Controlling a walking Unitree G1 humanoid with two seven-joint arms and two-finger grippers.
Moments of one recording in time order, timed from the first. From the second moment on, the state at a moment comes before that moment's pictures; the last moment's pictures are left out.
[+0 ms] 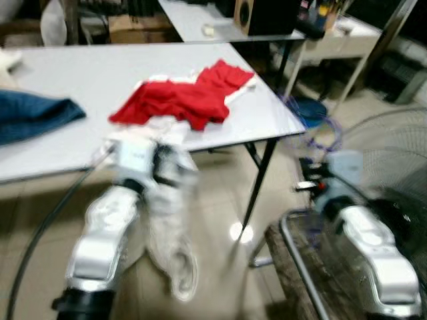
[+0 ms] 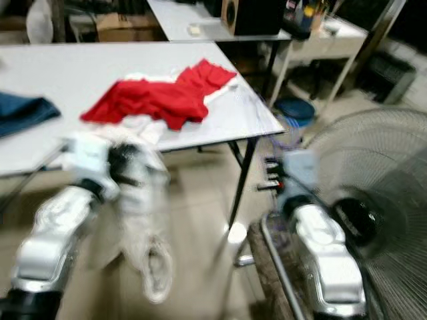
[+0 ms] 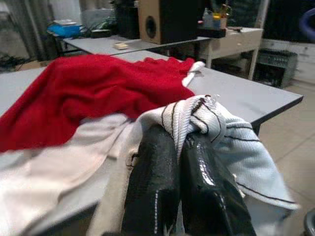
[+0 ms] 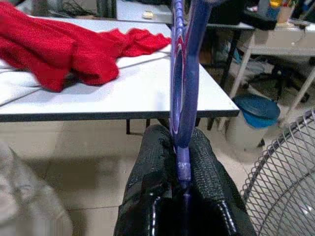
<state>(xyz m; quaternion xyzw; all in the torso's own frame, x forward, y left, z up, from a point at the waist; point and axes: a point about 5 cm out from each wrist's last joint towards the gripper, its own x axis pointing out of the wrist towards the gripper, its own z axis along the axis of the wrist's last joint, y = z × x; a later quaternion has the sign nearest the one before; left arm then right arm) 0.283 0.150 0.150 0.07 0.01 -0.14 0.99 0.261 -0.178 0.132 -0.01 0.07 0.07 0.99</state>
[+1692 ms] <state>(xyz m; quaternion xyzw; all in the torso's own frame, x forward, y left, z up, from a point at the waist) 0.393 0.188 0.344 0.11 -0.19 -0.15 0.96 0.219 -0.178 0.211 0.07 0.00 0.57 0.82</state>
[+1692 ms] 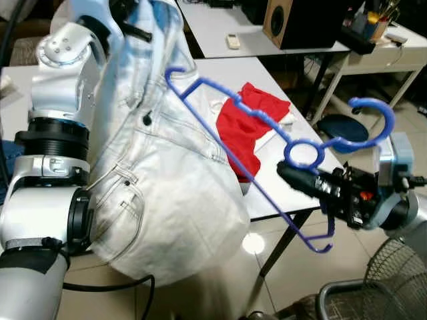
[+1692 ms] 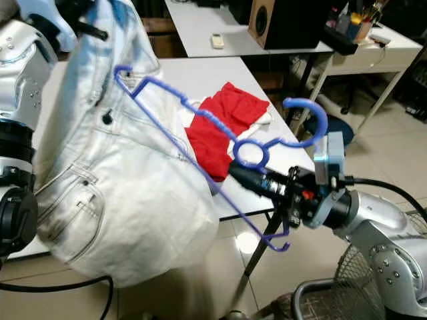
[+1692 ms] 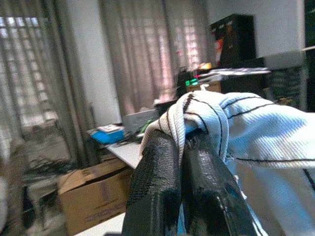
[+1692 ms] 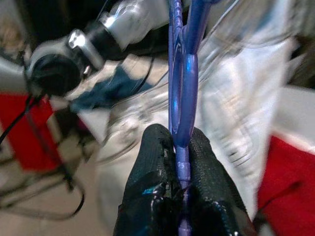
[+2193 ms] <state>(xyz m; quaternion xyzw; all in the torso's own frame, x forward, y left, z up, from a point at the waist) 0.366 0.156 0.384 0.07 -0.23 -0.34 0.91 0.285 -0.132 0.193 -0.10 0.06 0.58 0.80</state>
